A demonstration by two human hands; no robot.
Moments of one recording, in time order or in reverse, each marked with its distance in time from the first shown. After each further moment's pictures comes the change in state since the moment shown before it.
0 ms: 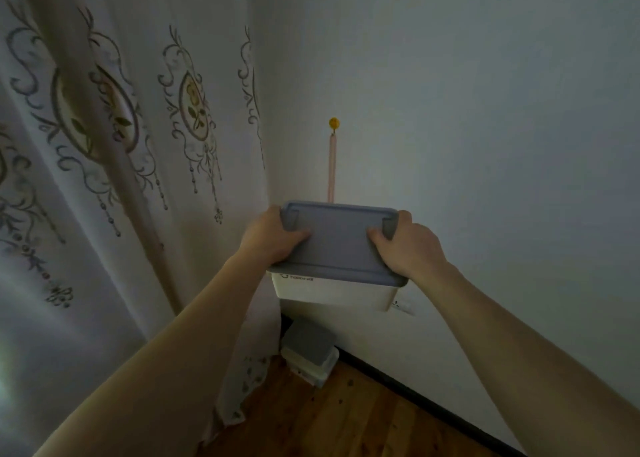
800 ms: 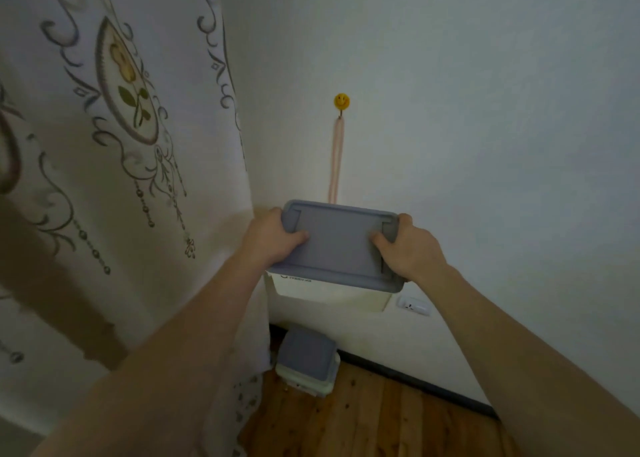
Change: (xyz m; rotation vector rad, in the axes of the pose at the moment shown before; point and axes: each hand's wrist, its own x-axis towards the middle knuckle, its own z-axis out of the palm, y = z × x) left_hand 0.231 -0.102 0.058 -0.036 -0.191 0.138; right_hand 0.154 -0.051 0.131 -0.041 -0.075 0.246
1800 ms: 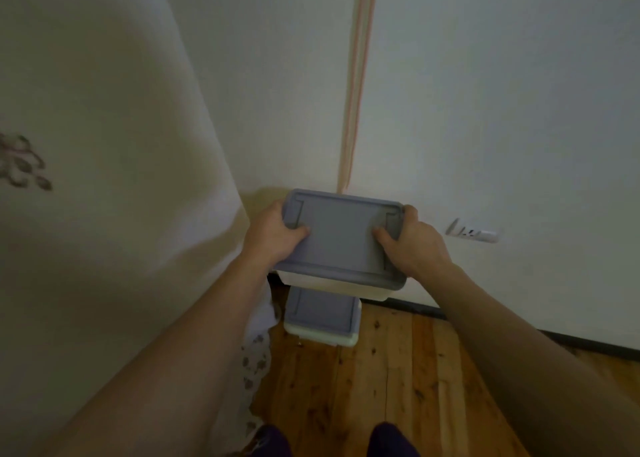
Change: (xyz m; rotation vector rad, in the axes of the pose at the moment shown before) left_hand 0.122 -0.221 0.279 -0.174 -0.182 -0.033; right_hand 0.098 0.109 0.342 0.007 -0.056 0.198
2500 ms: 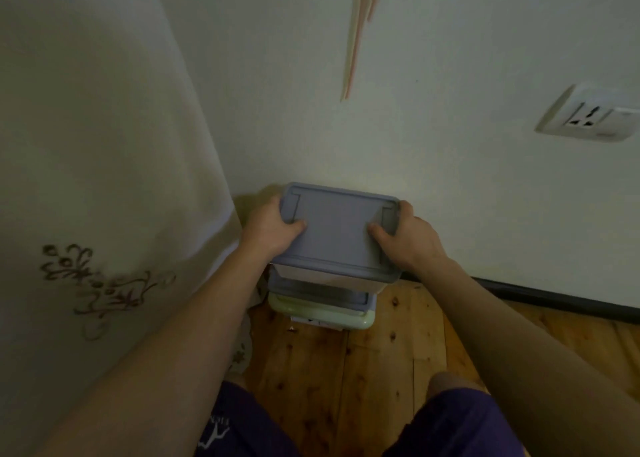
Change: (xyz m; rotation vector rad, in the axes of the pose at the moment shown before) left_hand 0.070 -0.237 0.228 -0.014 -0.009 0.022; right_hand 0.055 0.125 0.284 0.037 -0.048 -0.001
